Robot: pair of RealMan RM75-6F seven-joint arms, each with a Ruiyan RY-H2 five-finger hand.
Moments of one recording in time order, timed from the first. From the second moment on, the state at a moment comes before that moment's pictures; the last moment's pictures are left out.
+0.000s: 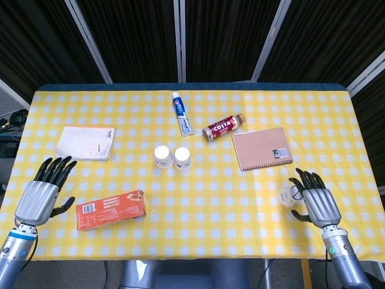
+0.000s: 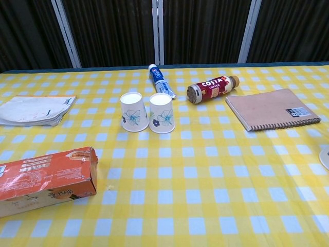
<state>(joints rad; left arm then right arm) -0.31 -1.16 0.10 -1.71 1.50 1.50 0.20 0.25 -1.19 0.08 -1.68 -1.35 1.19 -0.23</state>
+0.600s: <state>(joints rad) -0.28 -1.15 0.06 -1.71 1.52 1.46 0.21 0.30 -1.22 0.10 -1.60 -1.20 1.11 -0.26</state>
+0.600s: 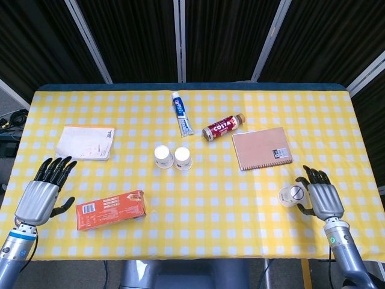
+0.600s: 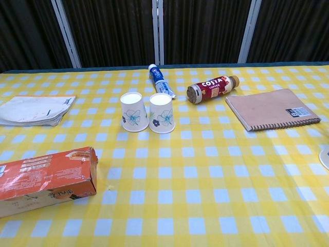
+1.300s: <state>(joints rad) -0.26 -1.14 0.03 -1.71 1.53 1.44 0.20 0.32 -1.27 0.11 -1.56 -1.20 1.12 -0.26</state>
